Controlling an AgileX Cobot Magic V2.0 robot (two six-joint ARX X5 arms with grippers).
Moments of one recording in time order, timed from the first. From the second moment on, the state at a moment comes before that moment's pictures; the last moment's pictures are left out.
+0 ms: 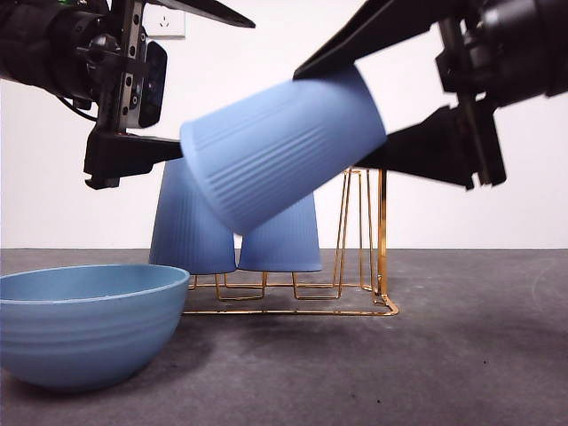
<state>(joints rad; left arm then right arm) -0.37 1.46 0.91 -0.27 1.24 -0.53 0.65 1.05 0.37 0.47 -0.49 0.73</state>
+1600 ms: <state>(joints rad) -0.47 1.47 0.99 -0.32 1.06 -0.63 0.42 0.86 0.37 0.18 -0.62 0.77</state>
